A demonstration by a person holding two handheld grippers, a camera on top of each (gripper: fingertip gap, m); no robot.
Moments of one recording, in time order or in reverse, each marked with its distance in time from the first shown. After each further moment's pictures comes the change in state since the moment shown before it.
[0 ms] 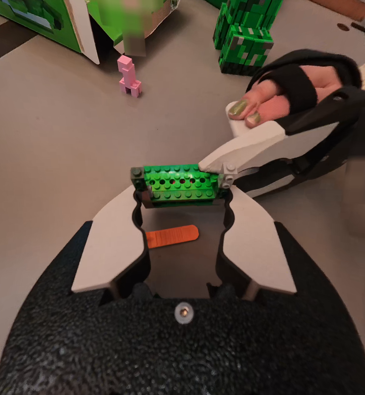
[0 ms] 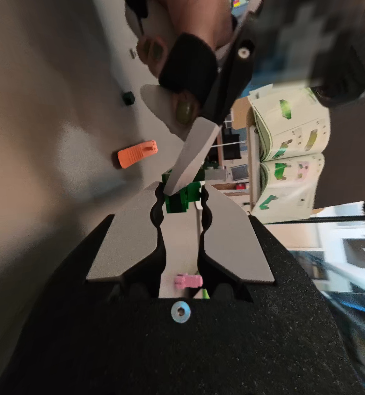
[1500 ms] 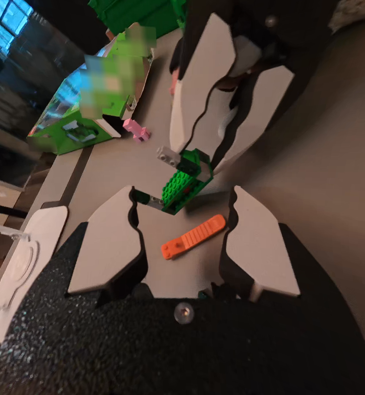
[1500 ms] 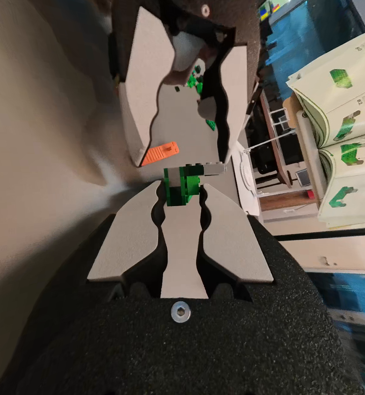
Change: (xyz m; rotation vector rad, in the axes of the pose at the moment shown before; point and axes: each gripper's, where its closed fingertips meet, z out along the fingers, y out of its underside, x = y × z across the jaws) left arm 0.006 0.000 -0.008 0.108 -0.190 0.682; right arm -0.008 0.007 -0.010 0.113 -0.235 0.284
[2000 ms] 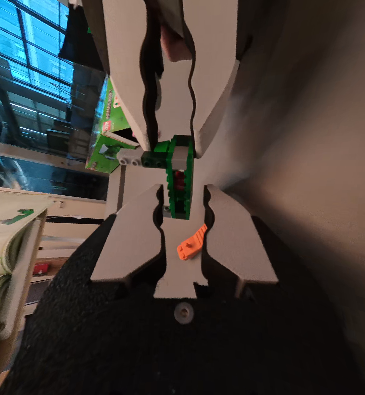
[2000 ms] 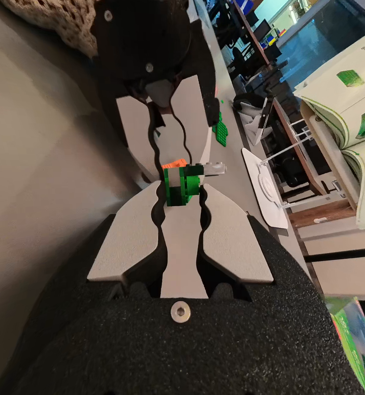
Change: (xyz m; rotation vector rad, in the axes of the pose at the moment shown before) left arm 0.007 0.007 0.009 -0.103 -0.171 0.412; right arm -0.002 -0.013 -0.009 0.136 -0.088 0.150
